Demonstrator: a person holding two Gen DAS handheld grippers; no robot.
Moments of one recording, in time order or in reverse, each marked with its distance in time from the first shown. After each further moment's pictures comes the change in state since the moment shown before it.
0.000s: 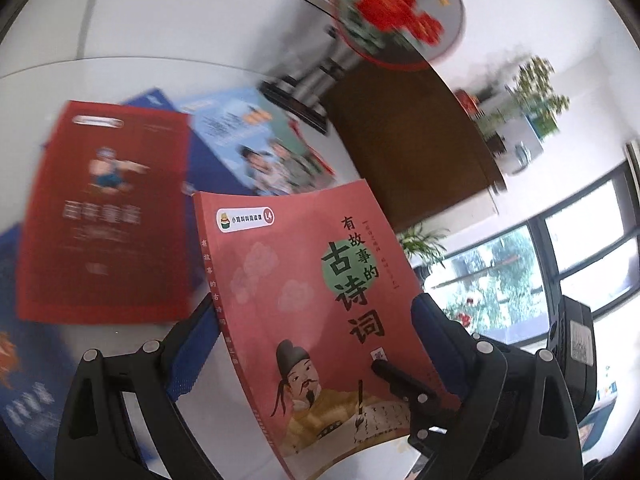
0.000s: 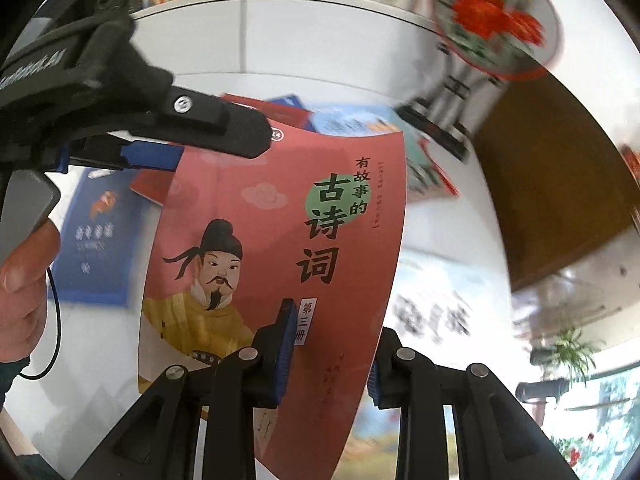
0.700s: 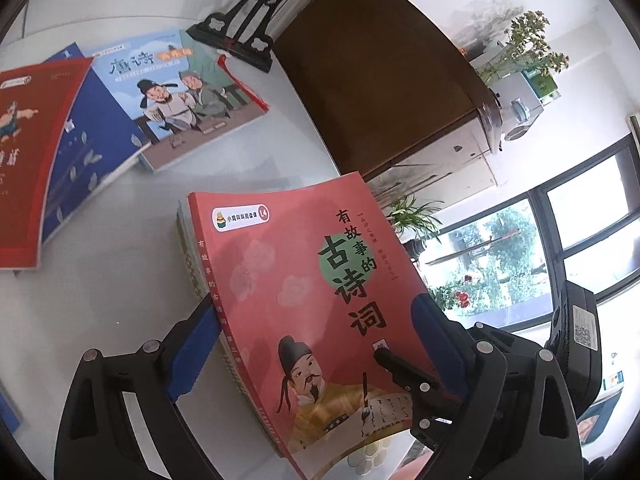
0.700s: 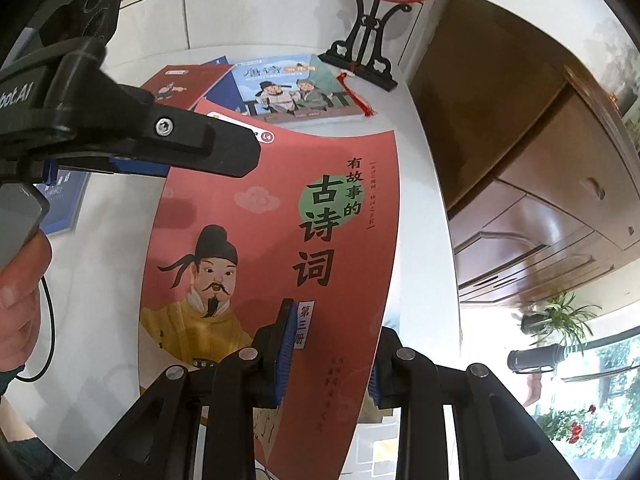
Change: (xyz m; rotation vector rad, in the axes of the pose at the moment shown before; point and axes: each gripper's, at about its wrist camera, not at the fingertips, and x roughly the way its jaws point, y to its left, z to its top) left arm 0.086 -0.080 -0.041 0.014 0.069 -0.003; right arm 0.005 -0.092 -0.078 0.049 0.052 -0.013
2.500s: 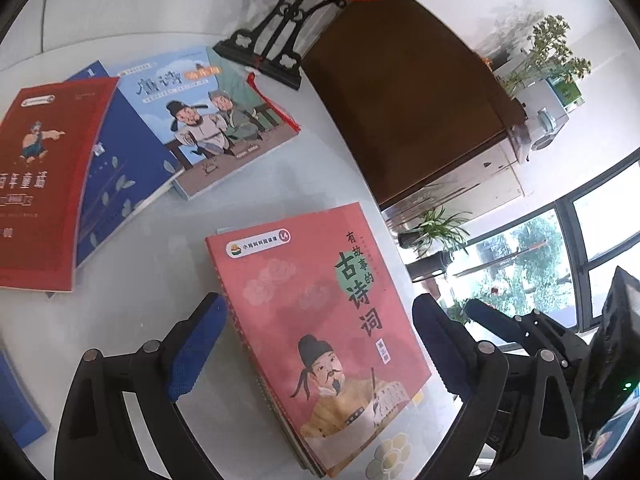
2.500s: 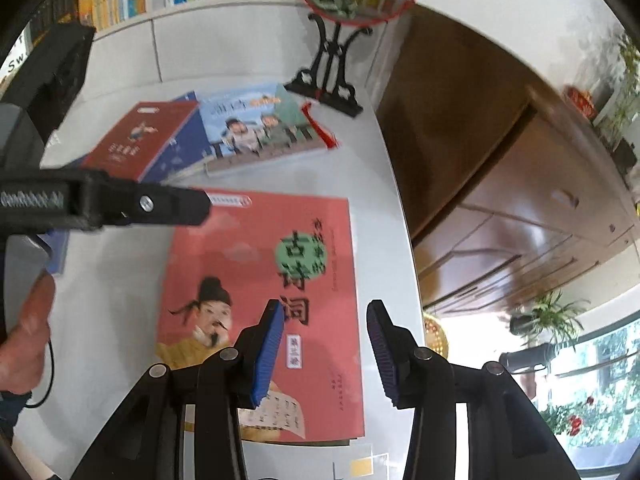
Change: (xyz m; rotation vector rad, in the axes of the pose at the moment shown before) left arm -0.014 0.001 0.014 -0.022 -0.047 0.124; right arm -0.028 -0.018 0.037 0.047 -0.085 -0.046
